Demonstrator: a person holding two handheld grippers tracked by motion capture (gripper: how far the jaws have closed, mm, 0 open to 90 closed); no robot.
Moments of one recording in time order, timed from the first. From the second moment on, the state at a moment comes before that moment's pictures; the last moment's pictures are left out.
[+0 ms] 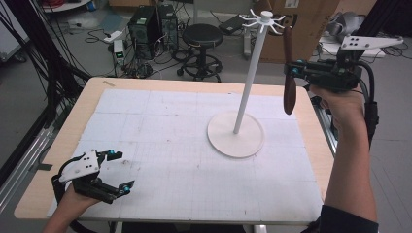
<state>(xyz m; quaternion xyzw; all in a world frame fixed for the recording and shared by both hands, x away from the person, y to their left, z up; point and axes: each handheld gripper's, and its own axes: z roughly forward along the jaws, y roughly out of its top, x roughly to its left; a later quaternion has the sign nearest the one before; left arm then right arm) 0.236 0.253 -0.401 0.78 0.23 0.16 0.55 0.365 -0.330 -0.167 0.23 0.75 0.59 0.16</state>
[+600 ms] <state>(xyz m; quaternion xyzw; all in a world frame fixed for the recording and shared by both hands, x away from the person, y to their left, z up) 0.236 0.253 -0.401 0.78 0.23 0.16 0.55 0.373 -0.321 -0.165 0.24 0.76 0.59 0.16</state>
